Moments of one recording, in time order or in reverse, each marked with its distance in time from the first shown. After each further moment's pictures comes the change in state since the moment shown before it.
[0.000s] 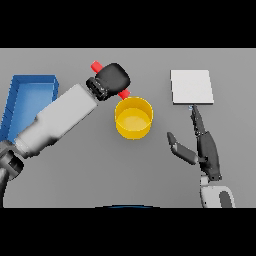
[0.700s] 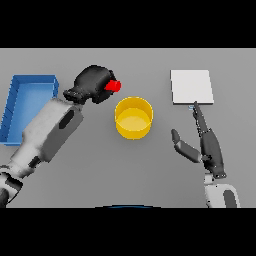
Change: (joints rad) left arm 0.261 -0.022 0.337 -0.144 0.331 0.208 0.141; right arm -0.017 -0.041 -0.005 -0.019 -0.001 0.025 0.013
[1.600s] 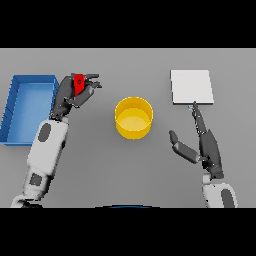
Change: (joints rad) left arm 0.258 -0.216 0.519 0.010 0.537 0.141 -0.245; right arm -0.005 0.006 0.002 0.035 0.019 -0.021 -0.057
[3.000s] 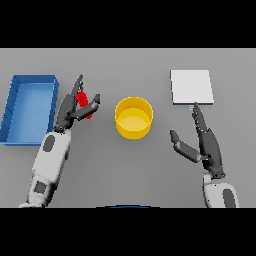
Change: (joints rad) left arm 0.077 -0.046 0.027 0.079 -0.035 0.027 0.002; right arm 0.000 0.007 -0.012 -0.008 -0.048 0.022 0.051
